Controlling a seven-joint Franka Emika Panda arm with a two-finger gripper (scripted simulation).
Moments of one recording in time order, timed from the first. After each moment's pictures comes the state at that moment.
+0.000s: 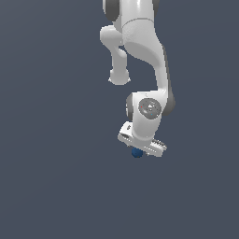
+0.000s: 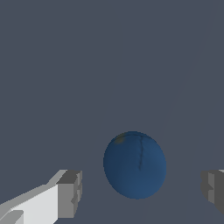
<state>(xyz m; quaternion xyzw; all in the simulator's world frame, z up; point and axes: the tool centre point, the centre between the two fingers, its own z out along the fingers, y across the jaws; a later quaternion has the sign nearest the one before) 0.054 0.089 0.065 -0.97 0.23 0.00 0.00</state>
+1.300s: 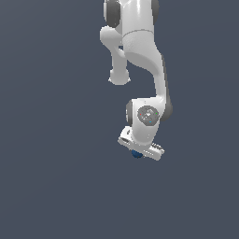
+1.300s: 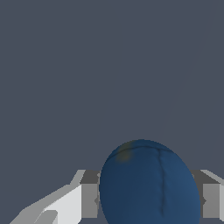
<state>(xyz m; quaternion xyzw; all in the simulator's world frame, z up) 0.055 0.090 0.034 -0.97 0.23 0.00 0.00</state>
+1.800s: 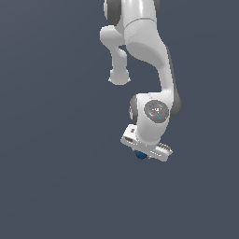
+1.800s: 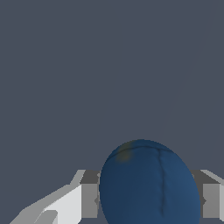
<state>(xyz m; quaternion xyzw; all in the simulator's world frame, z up) 0.075 0.102 0.076 -0.97 0.23 0.00 0.00</state>
